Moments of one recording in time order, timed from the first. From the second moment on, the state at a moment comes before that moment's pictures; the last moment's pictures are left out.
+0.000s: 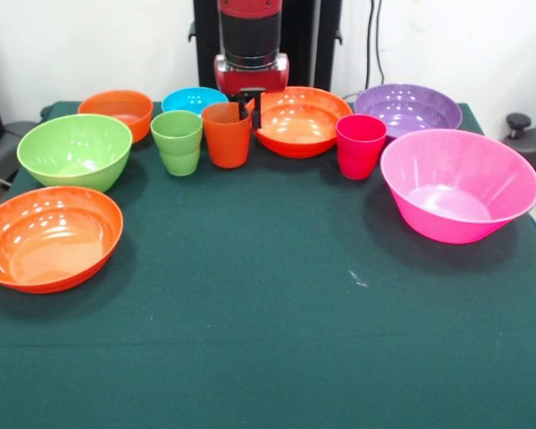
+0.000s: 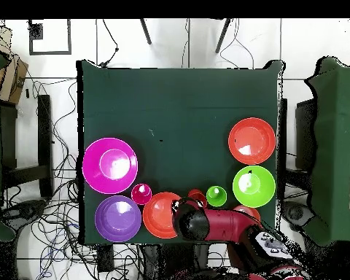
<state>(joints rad) -0.51 -0.59 0.06 2.10 -0.38 0.09 1.62</state>
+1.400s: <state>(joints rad) -0.43 -0.59 0.09 1.97 -0.38 0.09 1.62</state>
